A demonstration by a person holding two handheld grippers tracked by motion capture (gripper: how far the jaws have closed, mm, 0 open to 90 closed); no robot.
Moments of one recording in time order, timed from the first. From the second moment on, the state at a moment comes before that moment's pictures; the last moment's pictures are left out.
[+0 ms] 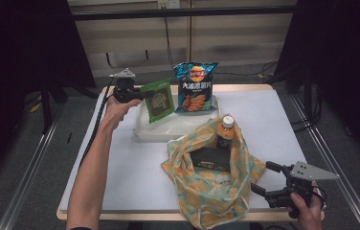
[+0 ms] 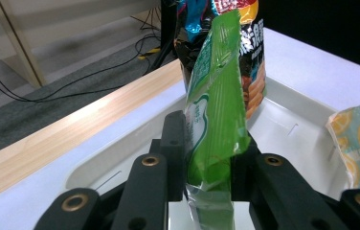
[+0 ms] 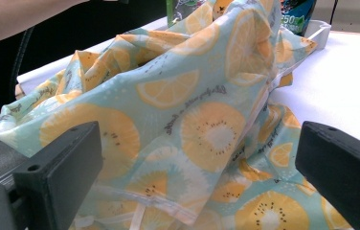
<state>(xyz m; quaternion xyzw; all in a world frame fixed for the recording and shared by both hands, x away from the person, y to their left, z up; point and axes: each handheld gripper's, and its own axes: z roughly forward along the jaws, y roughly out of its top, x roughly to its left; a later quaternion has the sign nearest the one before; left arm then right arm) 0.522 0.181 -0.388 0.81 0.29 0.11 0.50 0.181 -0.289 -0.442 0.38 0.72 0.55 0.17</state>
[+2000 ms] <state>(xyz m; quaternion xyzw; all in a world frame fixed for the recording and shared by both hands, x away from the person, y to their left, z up) 0.520 0.193 -0.401 0.79 0.33 0.10 0.50 0.179 -0.288 -0.443 0.38 0.73 0.55 0.16</state>
